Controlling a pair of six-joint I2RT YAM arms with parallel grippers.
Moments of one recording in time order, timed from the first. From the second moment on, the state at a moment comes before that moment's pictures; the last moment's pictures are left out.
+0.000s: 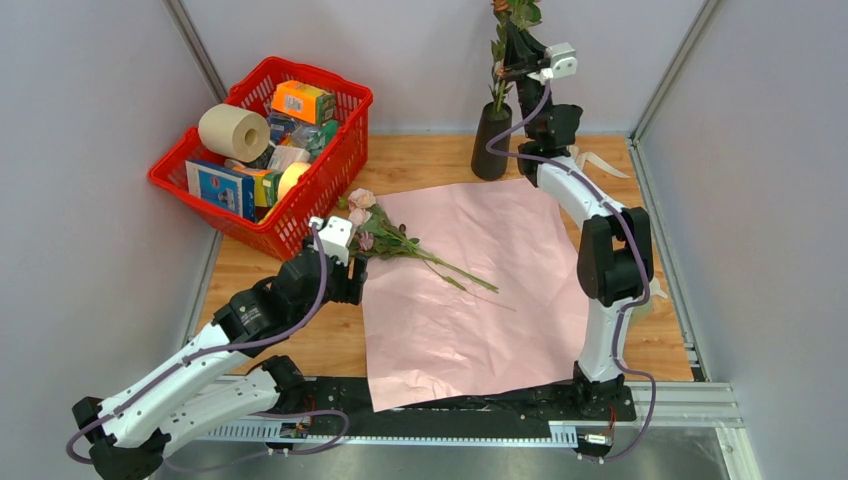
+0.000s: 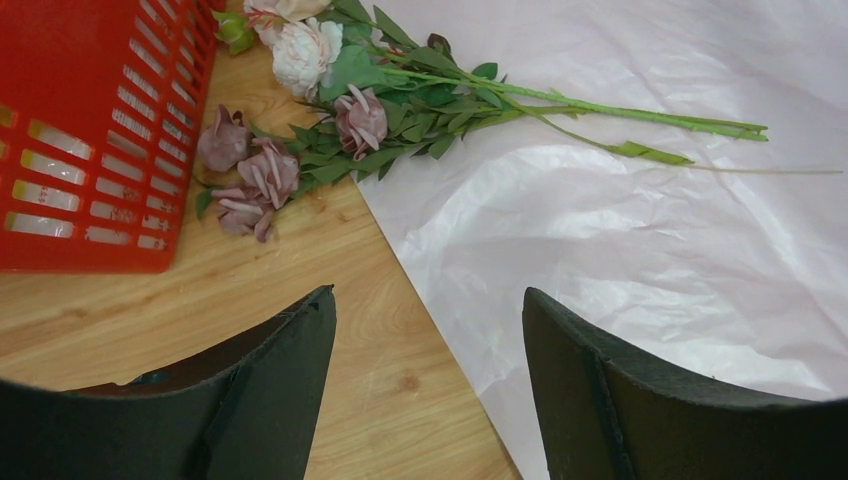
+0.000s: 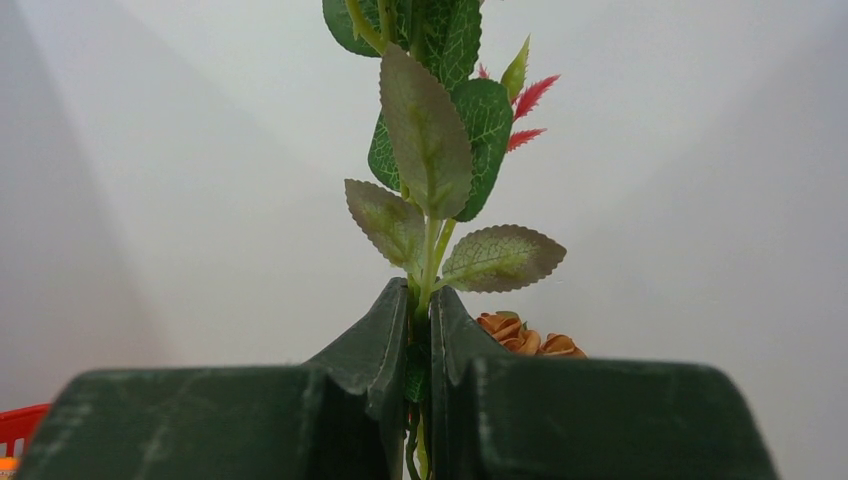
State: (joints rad) left arm -0.86 0.70 0.80 -0.65 -0.43 -0.25; right arm 0.28 2.00 1.68 1.18 -0.04 -0.01
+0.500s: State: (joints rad) left arm -0.86 0.70 0.80 -0.65 -0.43 -0.25; right arm 0.28 2.06 1.61 1.08 -0.04 0.01
